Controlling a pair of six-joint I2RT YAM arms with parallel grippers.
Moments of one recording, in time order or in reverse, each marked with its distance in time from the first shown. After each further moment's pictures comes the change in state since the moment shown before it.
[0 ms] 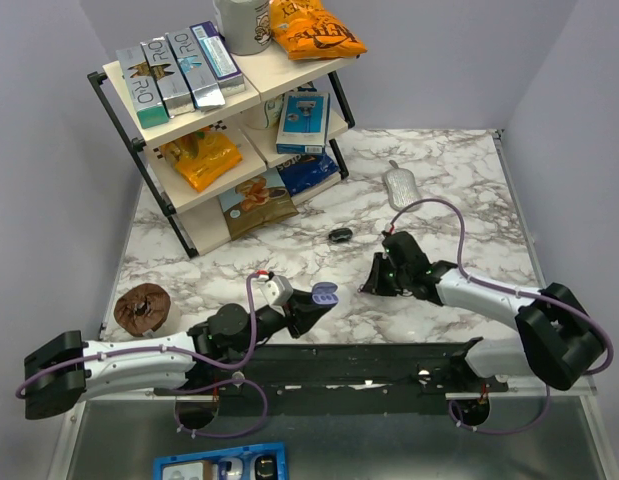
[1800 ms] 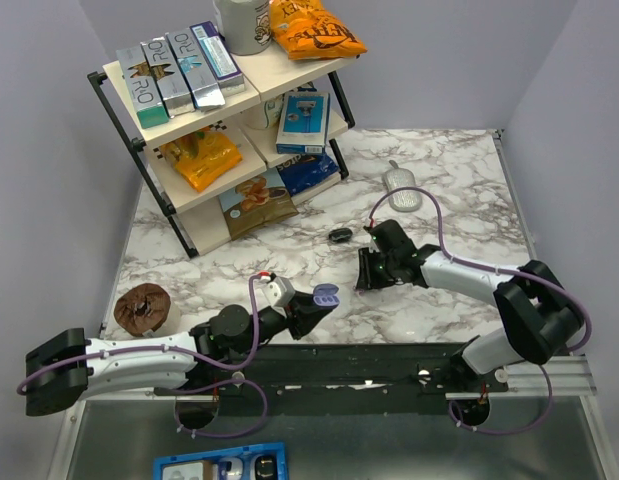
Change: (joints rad) left arm -0.019 0.022 -0.002 0.016 -0.016 -0.004; right arm 0.000 0.171 0.158 -0.084 -0.040 -0.218
